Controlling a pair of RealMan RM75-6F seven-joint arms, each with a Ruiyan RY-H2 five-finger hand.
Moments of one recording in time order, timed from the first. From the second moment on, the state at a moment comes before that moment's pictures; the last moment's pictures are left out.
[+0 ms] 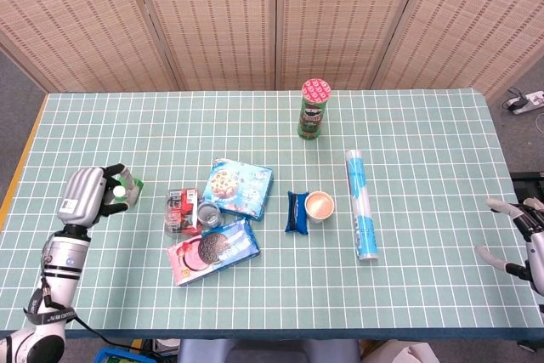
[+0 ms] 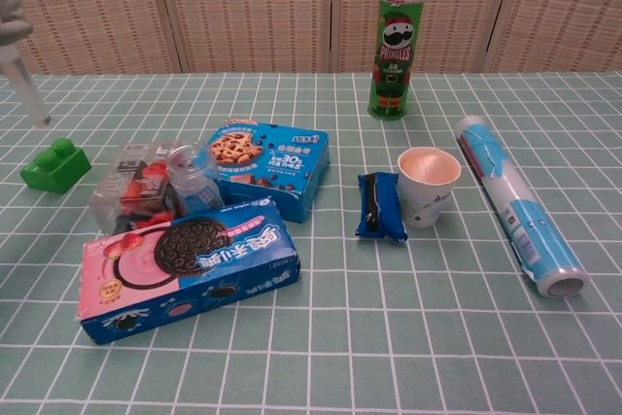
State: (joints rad) left arm -0.48 -1.15 -0.28 -1.91 1.10 1.26 0.14; right arm 0.03 -1.12 0.09 -1.41 -1.59 1.66 0.35
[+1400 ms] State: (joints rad) left arm -0.48 -1.17 -0.27 -1.97 1.09 1.32 0.28; right arm 0.01 -1.12 0.08 -1.41 -1.61 1.72 0.37
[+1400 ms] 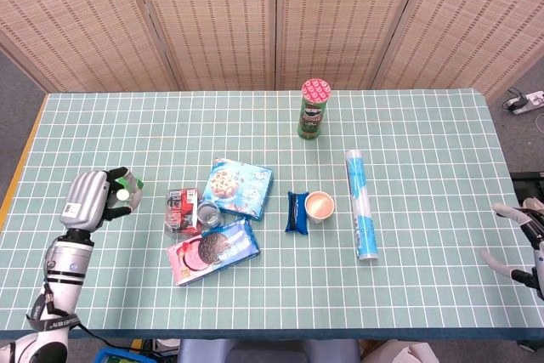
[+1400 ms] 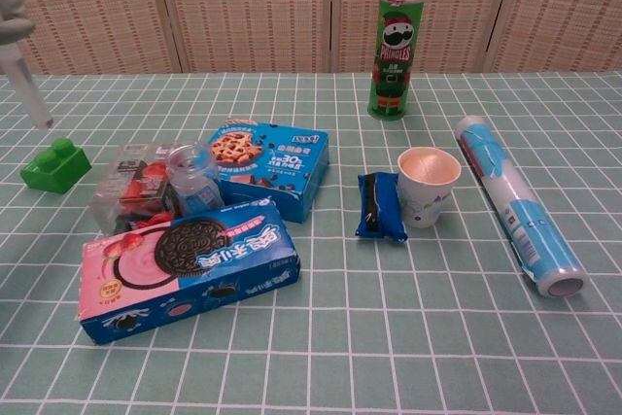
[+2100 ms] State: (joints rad) left arm -0.46 -1.13 -0.29 -1.97 1.11 1.25 -0.03; right arm 0.02 -1.12 0.08 -1.41 -1.62 1.69 0.36
